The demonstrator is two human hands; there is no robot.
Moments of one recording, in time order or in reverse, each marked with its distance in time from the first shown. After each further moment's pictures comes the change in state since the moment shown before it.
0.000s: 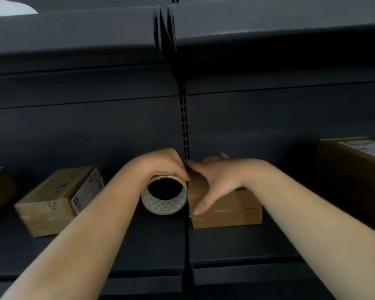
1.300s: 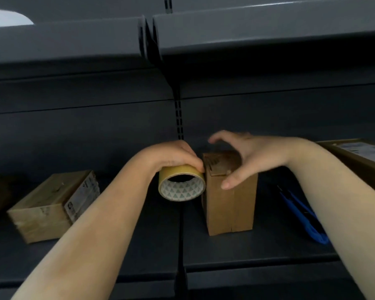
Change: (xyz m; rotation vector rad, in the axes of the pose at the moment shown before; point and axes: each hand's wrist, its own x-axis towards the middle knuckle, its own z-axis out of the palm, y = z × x) left_hand -0.007 0.046 -0.003 -0.089 -0.040 0.060; right_hand -0.060 0.040 -0.037 0.273 0.147 -0.028
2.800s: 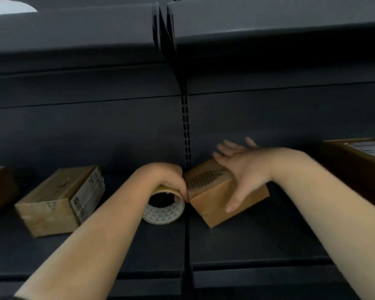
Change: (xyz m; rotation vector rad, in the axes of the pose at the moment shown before) left_hand 0.015 -0.046 0.017 0.350 -0.199 -0.283; right_hand 0.028 -0.006 0.028 -0.546 -0.193 0.157
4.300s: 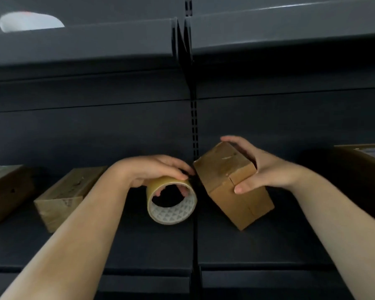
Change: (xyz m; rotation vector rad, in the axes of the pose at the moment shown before) left_hand -0.057 -0.039 -0.016 -0.580 -0.029 0.333; right_hand -0.005 0.015 0.027 1.122 0.335 -0.420
